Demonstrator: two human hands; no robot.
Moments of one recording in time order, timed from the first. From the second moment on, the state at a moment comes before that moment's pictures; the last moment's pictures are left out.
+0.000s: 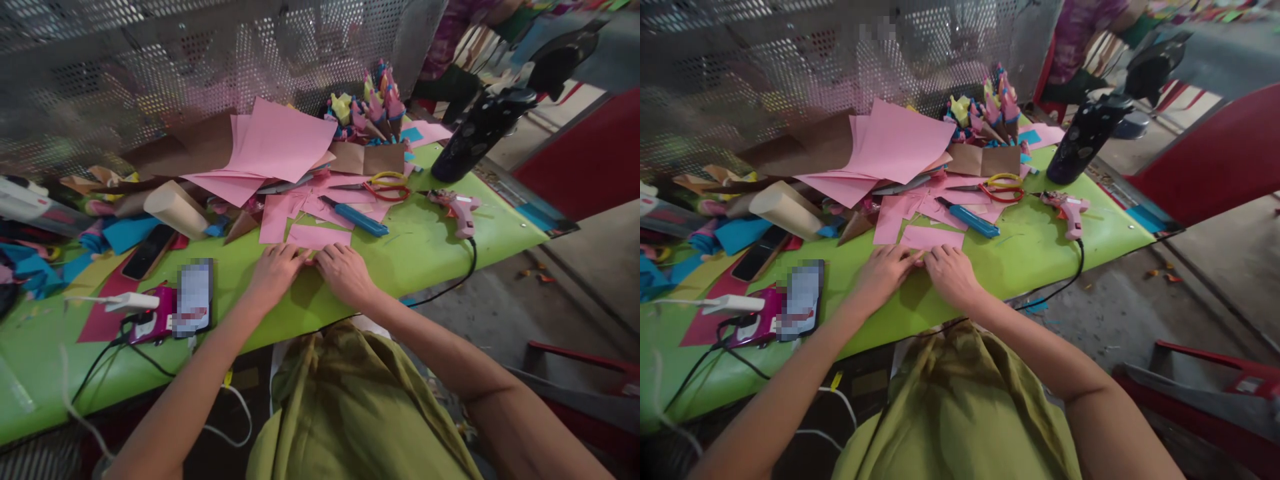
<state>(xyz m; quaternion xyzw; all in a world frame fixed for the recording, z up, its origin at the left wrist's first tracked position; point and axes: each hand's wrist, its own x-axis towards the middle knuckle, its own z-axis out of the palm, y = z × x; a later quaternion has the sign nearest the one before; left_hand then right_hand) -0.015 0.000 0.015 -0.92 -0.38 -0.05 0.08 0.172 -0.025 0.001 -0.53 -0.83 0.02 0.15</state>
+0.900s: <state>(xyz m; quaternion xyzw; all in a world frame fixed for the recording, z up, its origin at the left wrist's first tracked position) -0.011 -0.020 0.041 -0.79 -0.47 -0.11 -0.38 0.213 -0.016 0.045 -0.36 -0.90 -0.03 0.25</state>
